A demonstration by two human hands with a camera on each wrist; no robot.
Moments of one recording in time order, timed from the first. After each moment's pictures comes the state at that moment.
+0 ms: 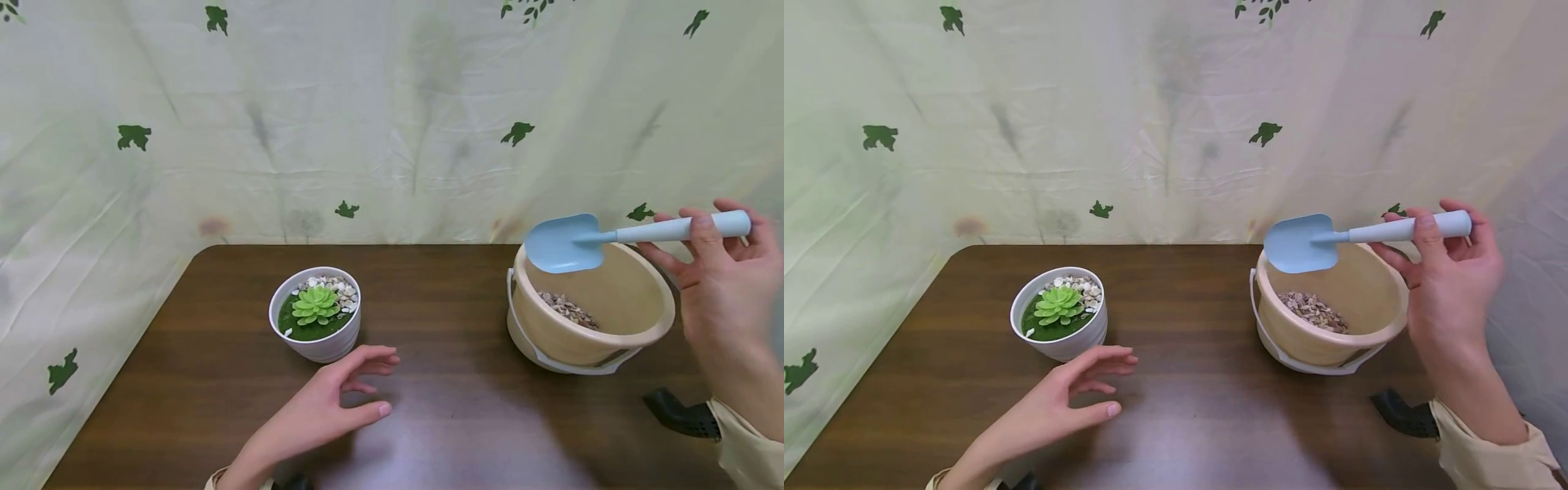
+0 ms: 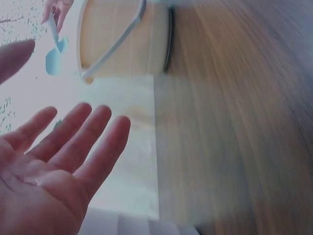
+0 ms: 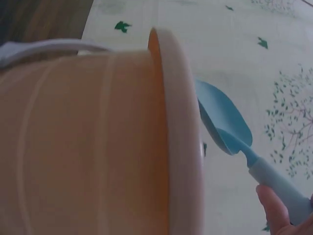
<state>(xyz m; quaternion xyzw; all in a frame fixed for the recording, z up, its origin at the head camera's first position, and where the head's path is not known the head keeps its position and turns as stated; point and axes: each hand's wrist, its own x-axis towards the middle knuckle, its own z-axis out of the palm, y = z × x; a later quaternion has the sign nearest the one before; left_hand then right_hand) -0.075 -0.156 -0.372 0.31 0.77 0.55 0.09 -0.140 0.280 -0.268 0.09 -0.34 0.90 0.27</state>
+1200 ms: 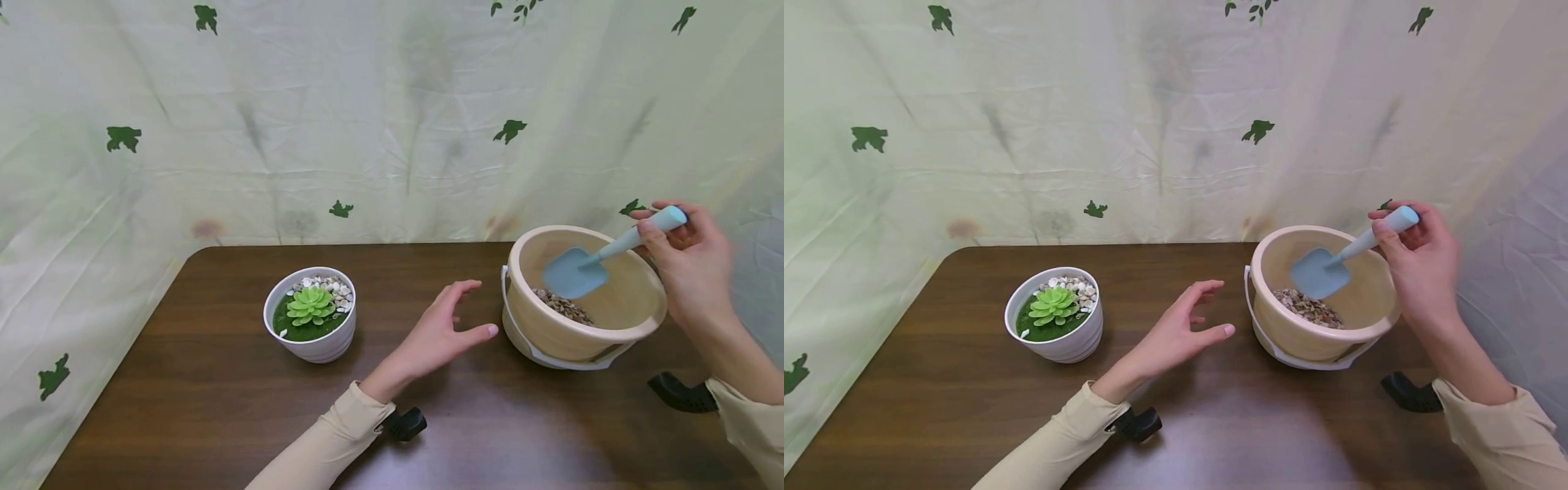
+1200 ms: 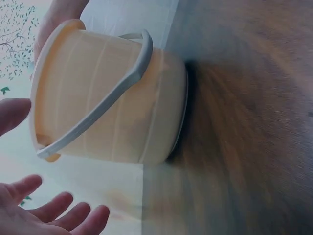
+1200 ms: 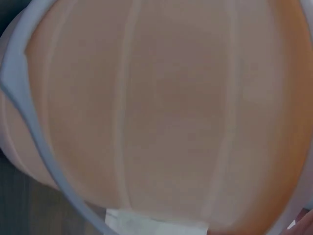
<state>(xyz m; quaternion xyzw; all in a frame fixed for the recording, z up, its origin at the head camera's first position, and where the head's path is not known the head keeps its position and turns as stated) -0.155 -0.012 -0.375 0.26 0.79 0.56 0.05 -0.167 0.304 -0.292 0.07 -0.61 0.74 0.27</state>
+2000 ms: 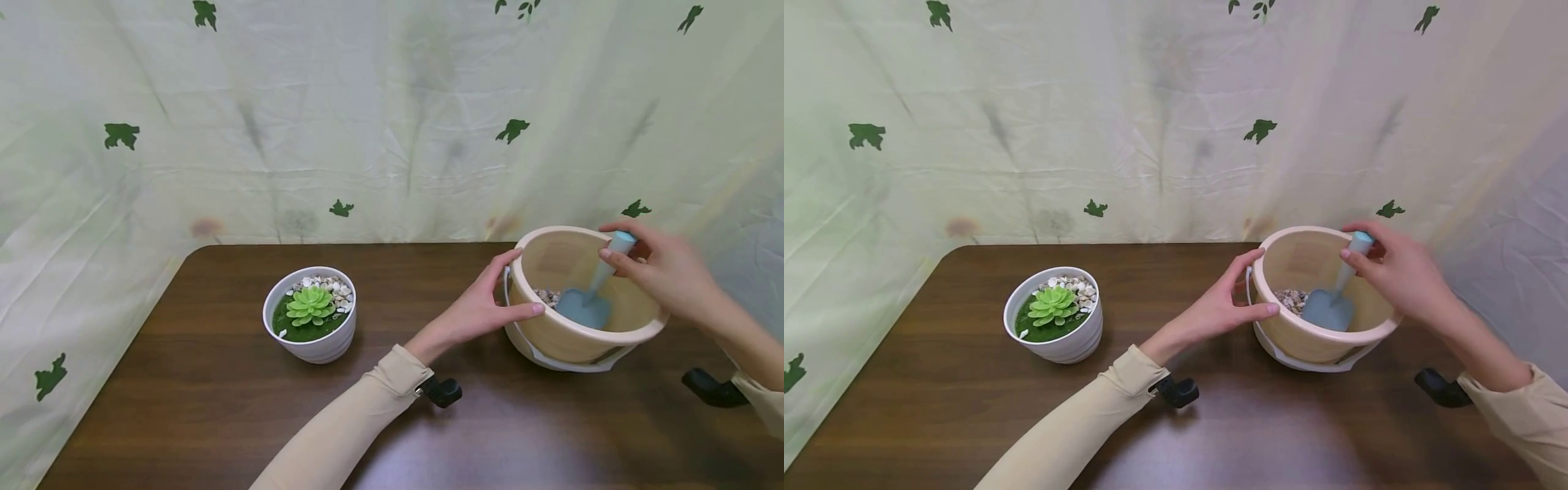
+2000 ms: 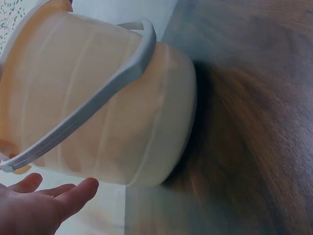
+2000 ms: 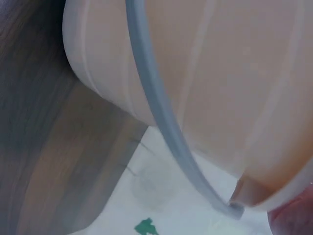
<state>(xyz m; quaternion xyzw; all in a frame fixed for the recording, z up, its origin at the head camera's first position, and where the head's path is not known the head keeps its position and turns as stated) -0.195 0.042 -0.368 0.29 0.70 0.64 0.13 -0.180 0.322 -0.296 0.12 -0.94 0.30 0.12</state>
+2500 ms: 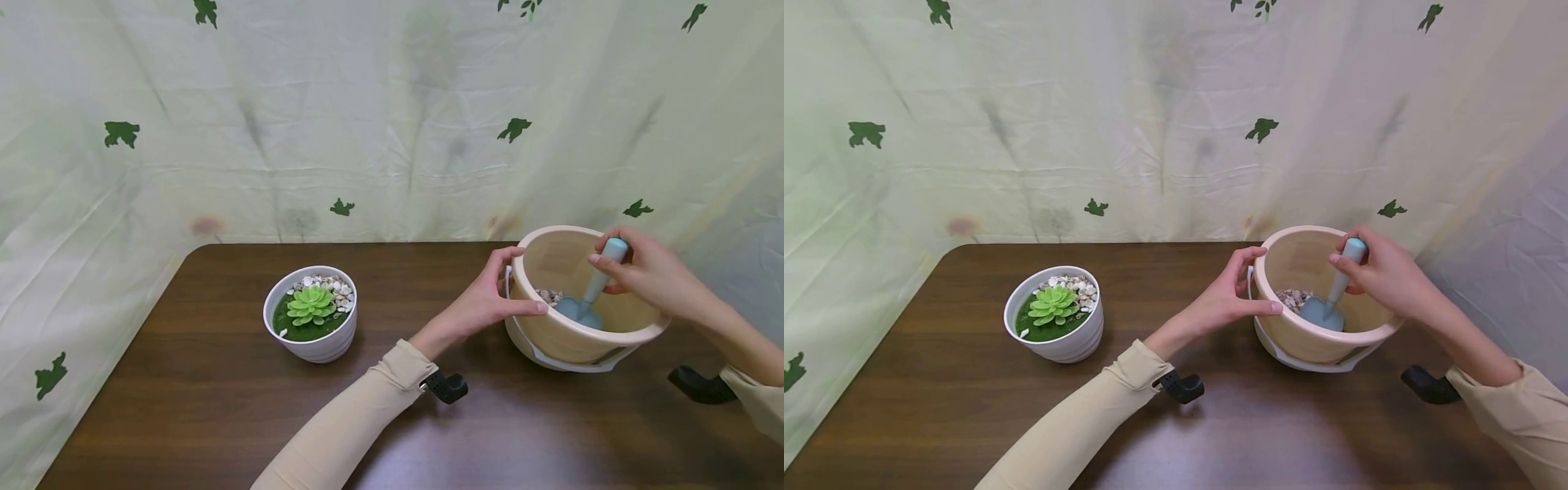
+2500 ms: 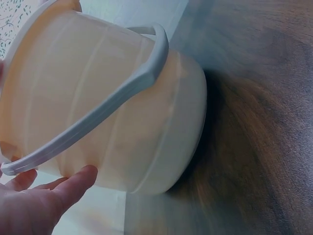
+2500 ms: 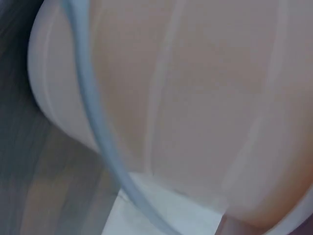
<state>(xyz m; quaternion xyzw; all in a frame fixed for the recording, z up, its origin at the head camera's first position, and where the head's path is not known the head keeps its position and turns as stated) -0.200 0.050 -0.364 0.27 0.65 0.69 0.14 -0.181 0.310 -0.298 0.12 -0.92 0.36 0.02</state>
